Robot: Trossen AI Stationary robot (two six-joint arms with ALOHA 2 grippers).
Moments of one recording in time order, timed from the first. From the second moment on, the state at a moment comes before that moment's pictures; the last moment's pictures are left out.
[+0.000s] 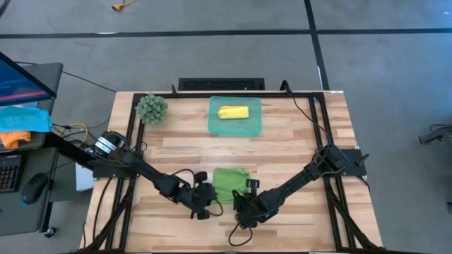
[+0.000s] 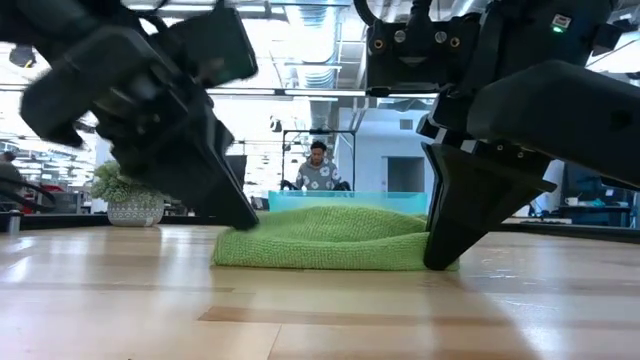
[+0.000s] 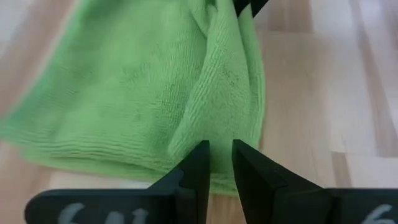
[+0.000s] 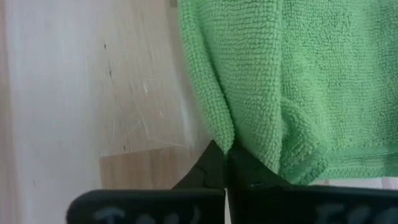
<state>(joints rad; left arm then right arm) -0.51 1.83 0.89 0.05 -0.43 -0.47 0.55 2.14 1.43 -0.72 0.36 0.55</state>
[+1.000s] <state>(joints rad) -0.65 1.70 0.89 0.06 -0.47 0.02 0.54 2.14 1.43 -0.69 0.34 0.58</state>
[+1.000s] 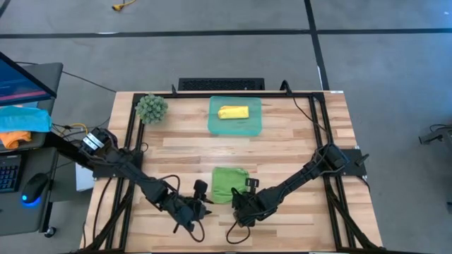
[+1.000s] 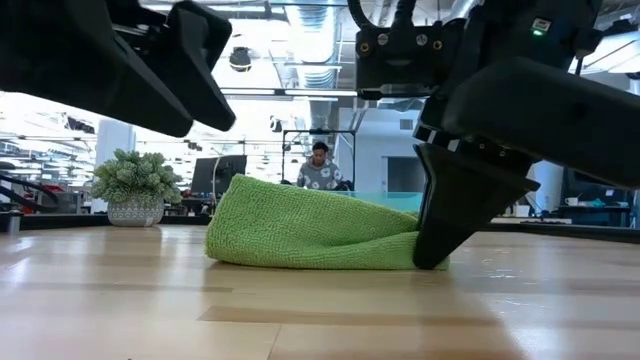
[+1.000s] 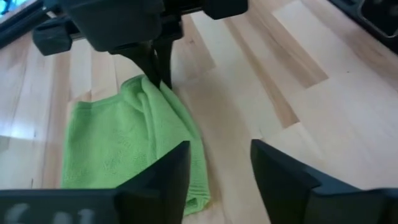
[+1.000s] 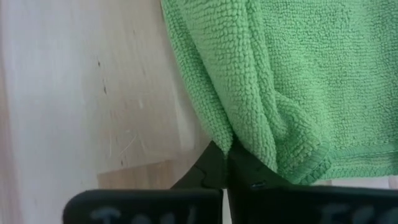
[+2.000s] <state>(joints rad) -0.59 1.85 0.89 0.06 -0.54 0.03 0.53 2.14 1.43 -0.68 0.32 0.60</state>
